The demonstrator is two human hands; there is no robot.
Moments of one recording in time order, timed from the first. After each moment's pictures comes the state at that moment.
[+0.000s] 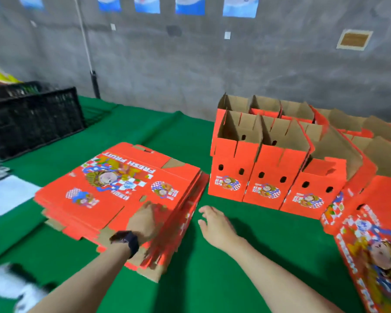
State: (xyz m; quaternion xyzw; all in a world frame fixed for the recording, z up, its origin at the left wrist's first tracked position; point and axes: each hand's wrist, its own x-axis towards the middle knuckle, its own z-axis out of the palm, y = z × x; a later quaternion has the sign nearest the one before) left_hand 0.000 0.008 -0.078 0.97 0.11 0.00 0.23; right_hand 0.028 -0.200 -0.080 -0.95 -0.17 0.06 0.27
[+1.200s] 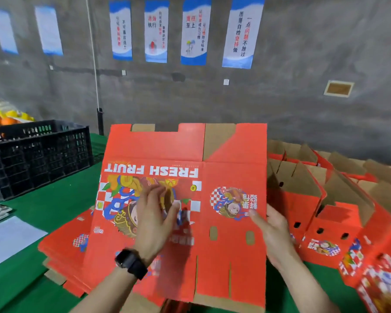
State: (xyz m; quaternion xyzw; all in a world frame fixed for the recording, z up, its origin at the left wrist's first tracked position) left_hand 0.006 0.031 0.037 0.83 0.00 0.38 0.41; right_hand 0.039 -0.217 0.038 -0.66 -0.11 -0.12 0.73
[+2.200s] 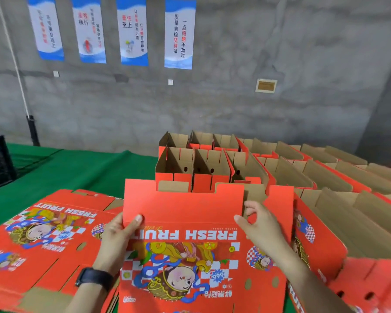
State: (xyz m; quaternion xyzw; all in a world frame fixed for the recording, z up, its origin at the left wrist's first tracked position) left_hand -0.022 -0.092 0.002 0.62 -0.02 0.11 0.78; right_hand -0.048 -0.401 0.054 -0.91 0.02 -0.18 0.37
